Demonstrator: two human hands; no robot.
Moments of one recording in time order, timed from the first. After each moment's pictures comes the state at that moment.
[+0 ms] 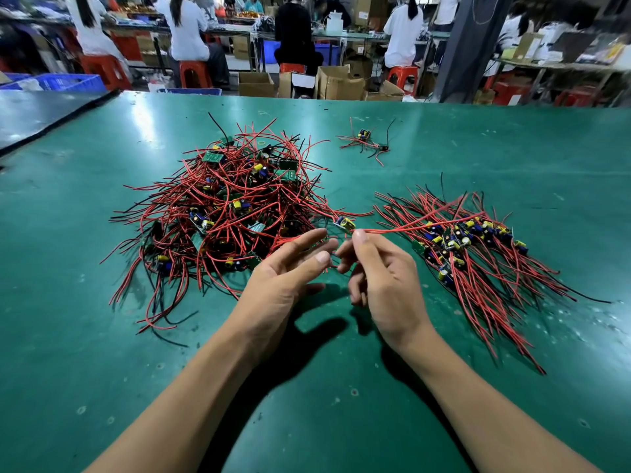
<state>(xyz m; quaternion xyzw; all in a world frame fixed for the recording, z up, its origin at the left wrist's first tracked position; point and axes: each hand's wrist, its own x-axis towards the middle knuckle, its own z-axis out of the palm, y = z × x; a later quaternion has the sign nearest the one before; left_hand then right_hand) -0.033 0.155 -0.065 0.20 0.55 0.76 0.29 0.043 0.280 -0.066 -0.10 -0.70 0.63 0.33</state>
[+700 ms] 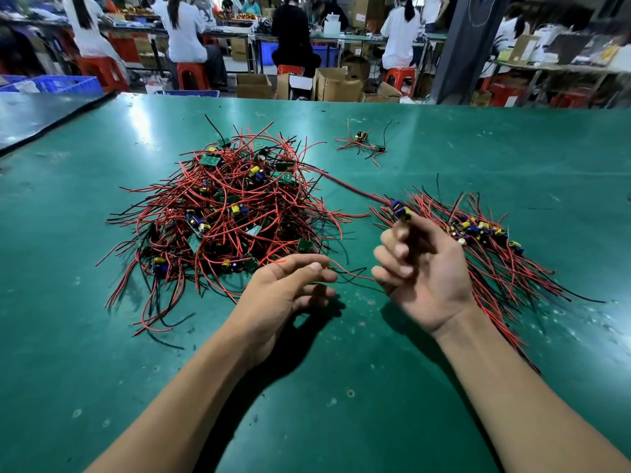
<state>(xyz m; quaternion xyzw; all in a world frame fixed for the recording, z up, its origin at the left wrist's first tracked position) -0.034 0.156 -0.066 0.16 0.56 0.74 0.33 0.055 0.326 -0.036 -0.08 -0.37 0.91 0.15</state>
